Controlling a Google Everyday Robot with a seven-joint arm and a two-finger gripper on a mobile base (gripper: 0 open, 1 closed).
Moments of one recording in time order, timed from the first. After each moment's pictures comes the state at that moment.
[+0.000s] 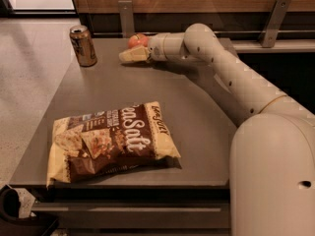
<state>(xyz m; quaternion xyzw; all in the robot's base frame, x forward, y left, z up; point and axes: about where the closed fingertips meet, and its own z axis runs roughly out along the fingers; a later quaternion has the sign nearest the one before) 0.836 0.062 0.834 -0.37 0.70 0.31 0.52</state>
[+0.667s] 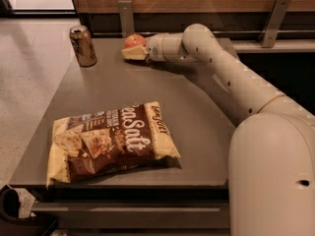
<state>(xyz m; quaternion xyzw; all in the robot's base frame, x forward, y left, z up) 0.835 0.070 0.832 -0.38 0.70 0.31 0.52</state>
